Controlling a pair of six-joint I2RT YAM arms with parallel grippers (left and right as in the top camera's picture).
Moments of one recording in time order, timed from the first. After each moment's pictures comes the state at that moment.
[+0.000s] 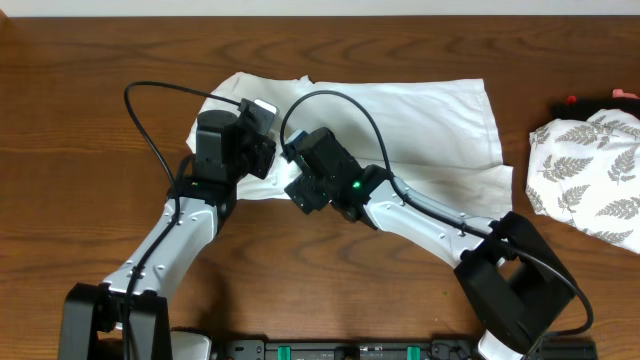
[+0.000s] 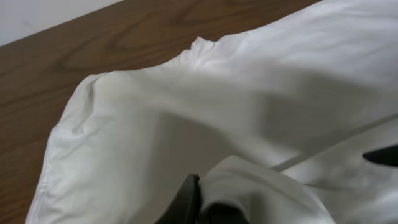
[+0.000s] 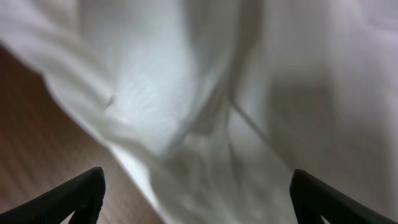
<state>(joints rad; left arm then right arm) -0.19 1.47 0.77 0.06 0.17 0.23 0.78 1.85 1.17 -0.21 0.07 -0.01</state>
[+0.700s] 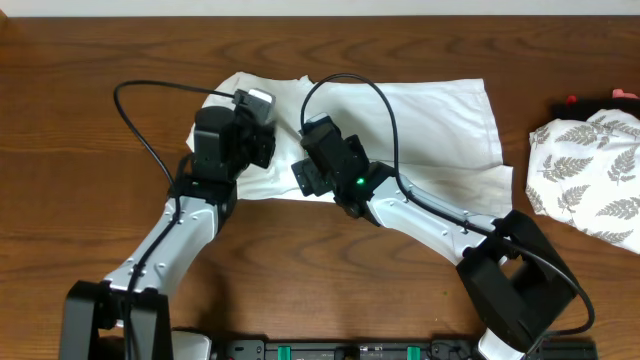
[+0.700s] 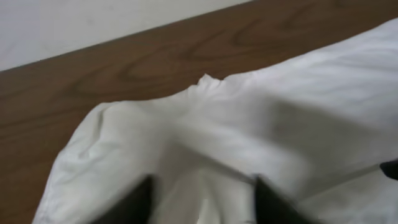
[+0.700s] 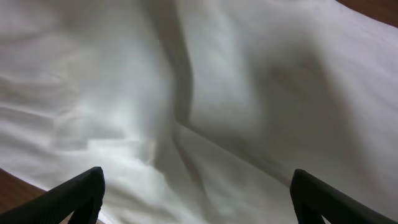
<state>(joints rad) -0.19 1.50 0.77 0.19 0.17 0.15 0.76 1.85 1.17 -0.20 0.20 0.24</state>
